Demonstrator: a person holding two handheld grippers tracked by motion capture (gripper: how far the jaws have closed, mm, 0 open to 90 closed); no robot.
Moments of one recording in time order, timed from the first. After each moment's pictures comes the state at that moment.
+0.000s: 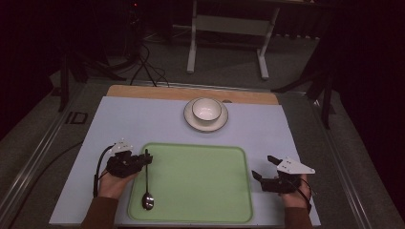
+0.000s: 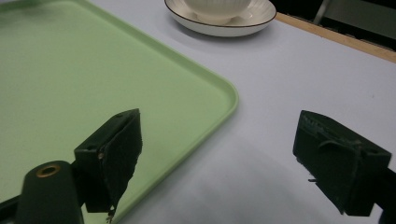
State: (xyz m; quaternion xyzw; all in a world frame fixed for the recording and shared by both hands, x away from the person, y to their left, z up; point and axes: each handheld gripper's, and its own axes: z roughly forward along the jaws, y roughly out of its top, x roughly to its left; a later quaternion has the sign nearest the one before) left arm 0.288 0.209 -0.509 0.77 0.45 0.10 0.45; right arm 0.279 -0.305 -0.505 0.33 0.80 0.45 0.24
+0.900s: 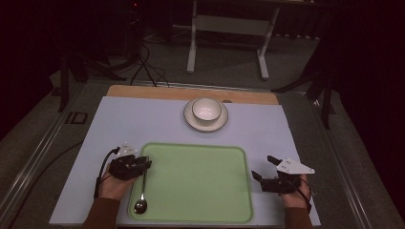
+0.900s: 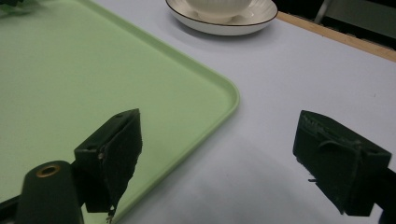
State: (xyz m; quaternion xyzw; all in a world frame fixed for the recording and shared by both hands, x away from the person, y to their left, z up) left arm 0.291 0.204 -0.526 0.79 0.46 0.15 0.38; right arm 0.279 -0.305 -0.505 0.33 0.80 0.45 0.24
